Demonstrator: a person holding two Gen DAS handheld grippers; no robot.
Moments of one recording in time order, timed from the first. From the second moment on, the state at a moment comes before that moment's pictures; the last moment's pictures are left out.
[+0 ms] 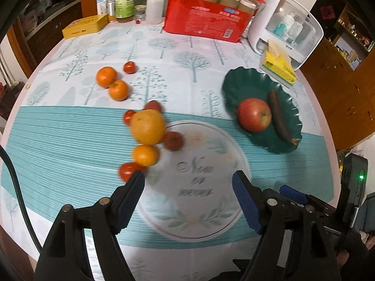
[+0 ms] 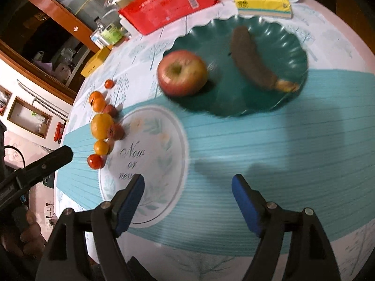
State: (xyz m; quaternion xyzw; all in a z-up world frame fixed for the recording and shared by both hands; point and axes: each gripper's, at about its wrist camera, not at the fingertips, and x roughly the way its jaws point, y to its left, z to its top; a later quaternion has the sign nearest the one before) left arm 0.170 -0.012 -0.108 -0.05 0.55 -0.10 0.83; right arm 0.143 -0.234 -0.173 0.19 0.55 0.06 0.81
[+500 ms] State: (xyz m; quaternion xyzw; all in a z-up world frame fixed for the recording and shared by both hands) left arm 0.185 0.074 -0.111 0.01 0.57 -0.11 0.82; right arm 0.156 -0.132 -0.186 0.18 0.55 0.08 0.81
